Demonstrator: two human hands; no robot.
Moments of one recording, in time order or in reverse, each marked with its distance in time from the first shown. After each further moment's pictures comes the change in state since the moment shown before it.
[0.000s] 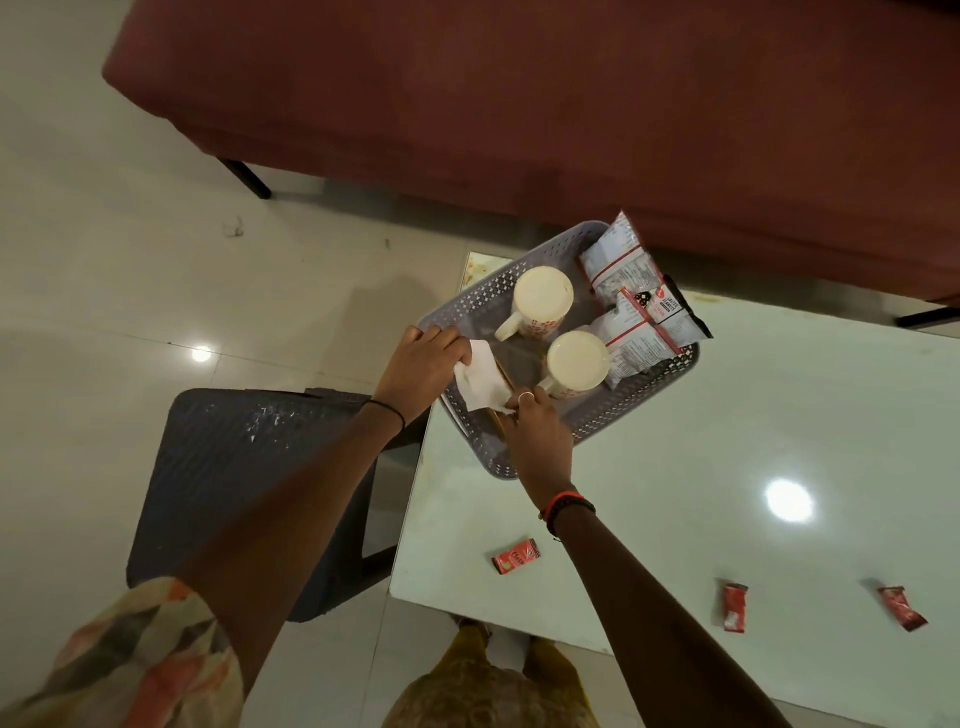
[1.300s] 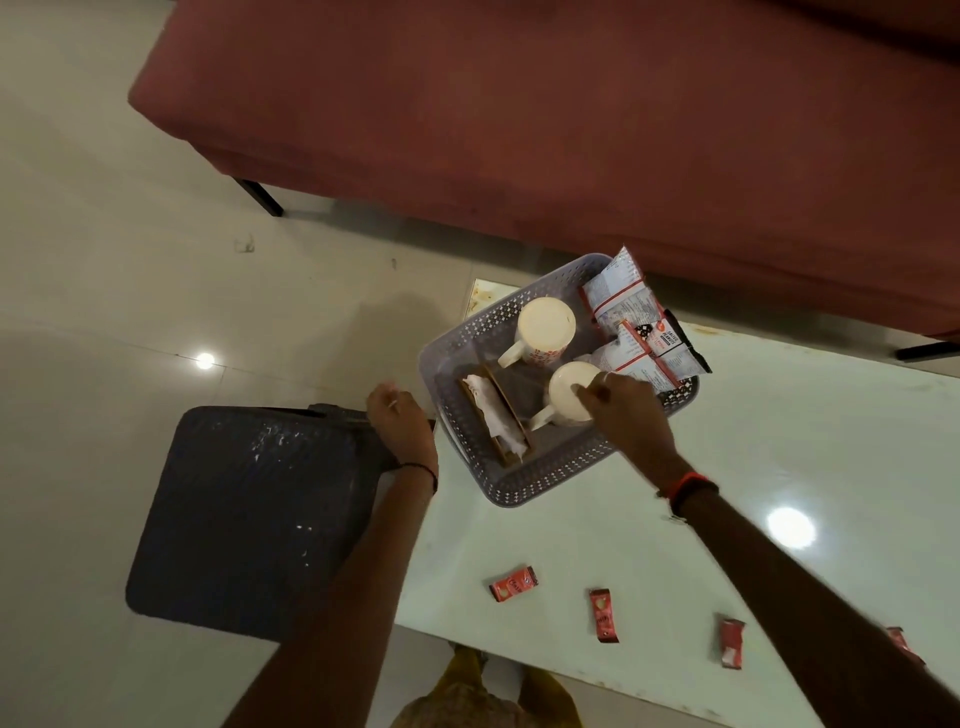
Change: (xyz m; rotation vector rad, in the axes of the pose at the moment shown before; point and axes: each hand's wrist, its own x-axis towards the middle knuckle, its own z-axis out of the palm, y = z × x) left_hand -0.013 0.038 0.004 -1.313 0.638 -1.361; right_hand 0.053 0.050 -0.098 -0.009 -0.043 -0.080
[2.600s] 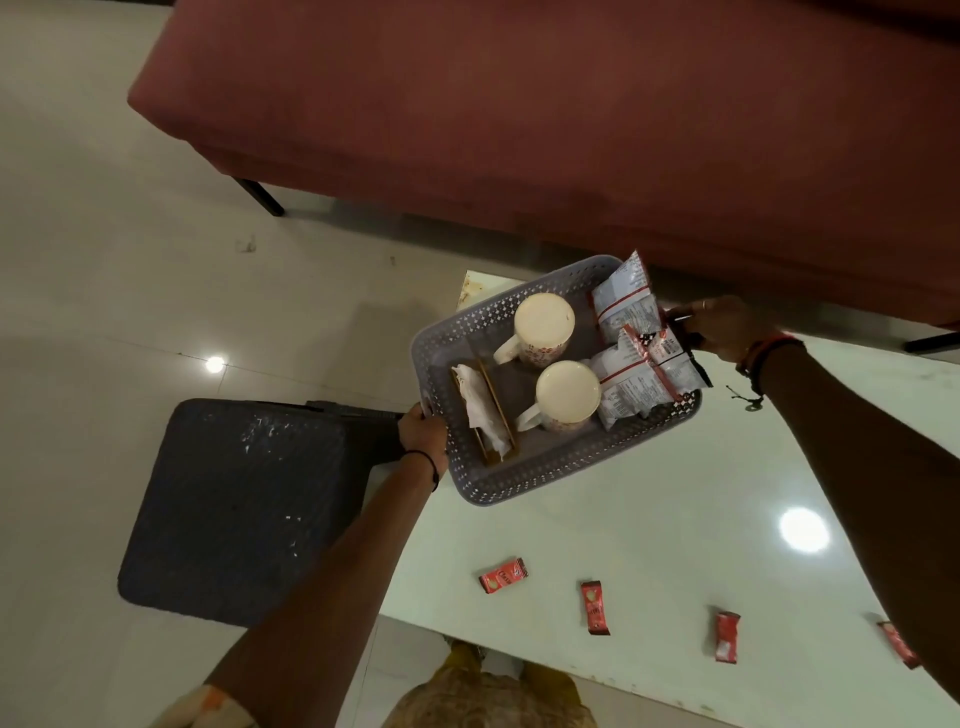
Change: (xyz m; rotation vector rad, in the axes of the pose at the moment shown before) left_hand -0.012 -0.040 0.015 0.074 -0.244 -0.289; right_hand 0.106 0.105 -0.079 0.534 -0.212 0.434
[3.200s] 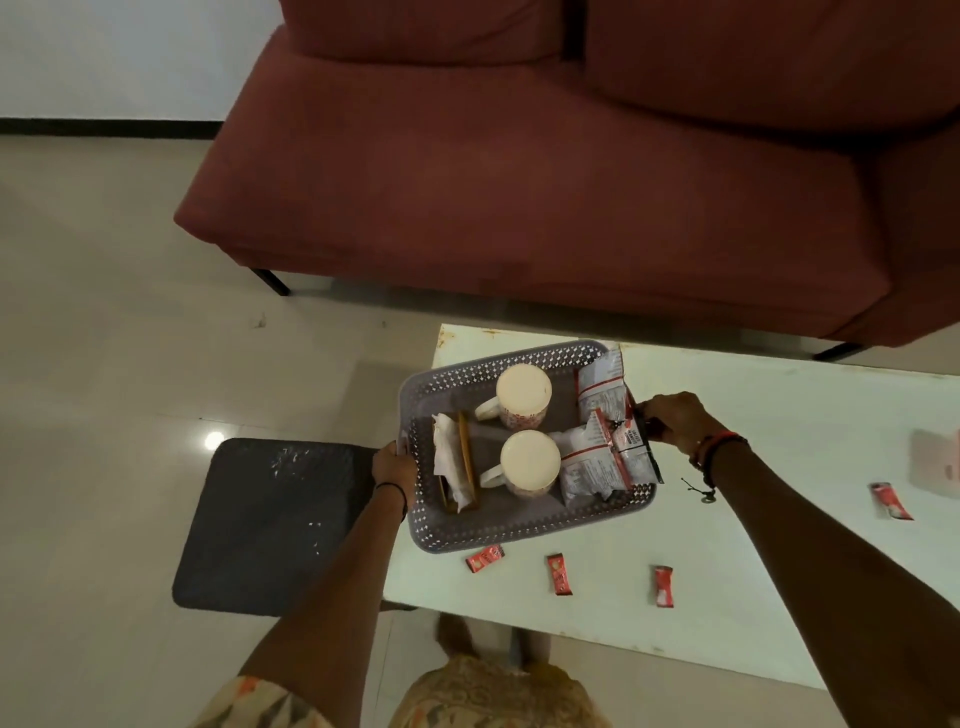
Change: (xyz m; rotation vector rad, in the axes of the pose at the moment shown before) left_hand -0.109 0.028 -0.053 0.292 0.005 0.106; right_hand -0.188 0.037 -0.014 0.353 0.153 0.147
